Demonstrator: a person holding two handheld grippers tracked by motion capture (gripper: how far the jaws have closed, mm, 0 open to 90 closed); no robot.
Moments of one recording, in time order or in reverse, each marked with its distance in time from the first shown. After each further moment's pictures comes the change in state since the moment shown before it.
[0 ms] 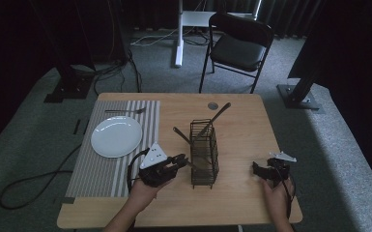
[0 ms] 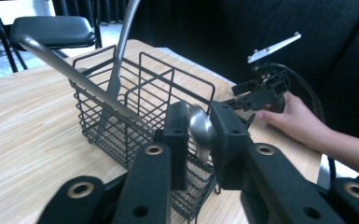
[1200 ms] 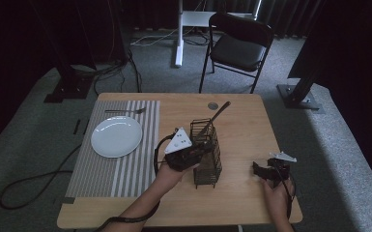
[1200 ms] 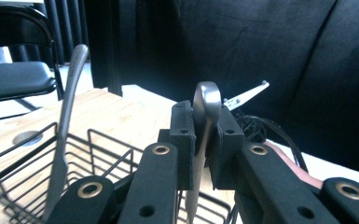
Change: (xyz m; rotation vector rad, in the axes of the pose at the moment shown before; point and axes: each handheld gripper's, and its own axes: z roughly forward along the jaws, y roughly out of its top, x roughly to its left) left arm -0.007 0.037 0.064 -0.138 -0.137 0.067; right arm -0.001 0.000 0.000 -0.001 0.002 -0.002
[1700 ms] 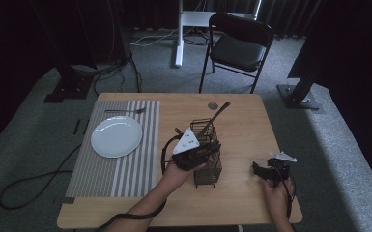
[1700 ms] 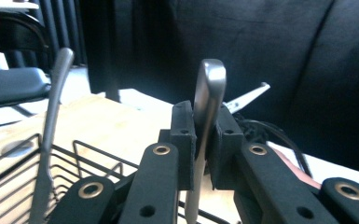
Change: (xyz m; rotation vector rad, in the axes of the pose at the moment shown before) left arm -0.004 -0.002 0.019 -0.015 -0.002 0.015; right arm 0.000 0.000 0.000 0.000 0.000 0.000
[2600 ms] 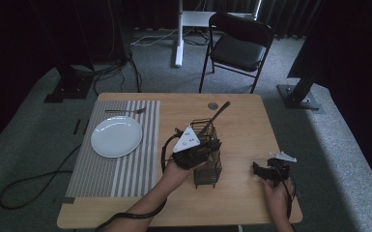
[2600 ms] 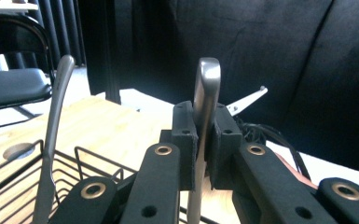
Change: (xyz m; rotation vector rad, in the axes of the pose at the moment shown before) left arm -0.001 0.009 -0.004 0.006 -0.002 0.011; right arm 0.000 0.000 0.000 0.000 0.000 0.000
